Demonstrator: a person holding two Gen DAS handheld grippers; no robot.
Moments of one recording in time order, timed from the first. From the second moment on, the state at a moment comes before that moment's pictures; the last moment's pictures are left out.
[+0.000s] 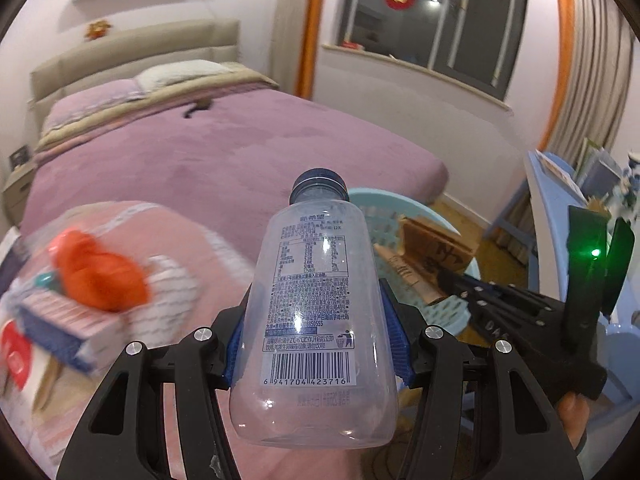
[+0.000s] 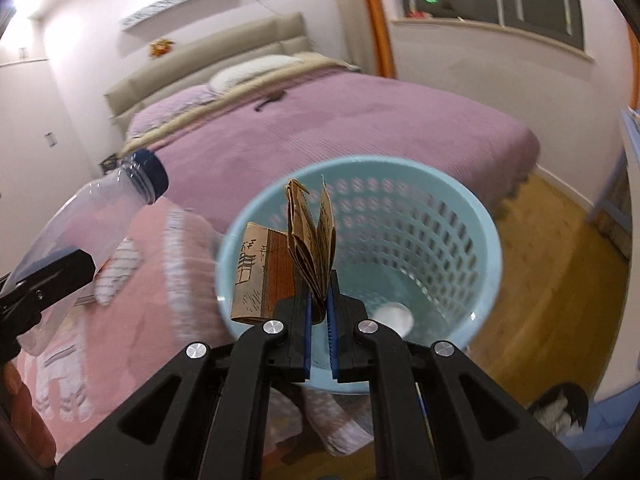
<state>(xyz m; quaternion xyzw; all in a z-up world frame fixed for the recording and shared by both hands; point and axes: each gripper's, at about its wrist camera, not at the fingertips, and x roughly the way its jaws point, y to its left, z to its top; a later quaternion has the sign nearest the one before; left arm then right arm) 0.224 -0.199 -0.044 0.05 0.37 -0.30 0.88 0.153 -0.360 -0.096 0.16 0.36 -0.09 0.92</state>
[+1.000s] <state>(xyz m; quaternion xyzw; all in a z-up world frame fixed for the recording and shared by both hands) 0.210 -0.179 -0.030 0.00 0.34 -0.32 0.88 0.146 -0.368 -0.093 0.22 0.36 -0.09 0.90</state>
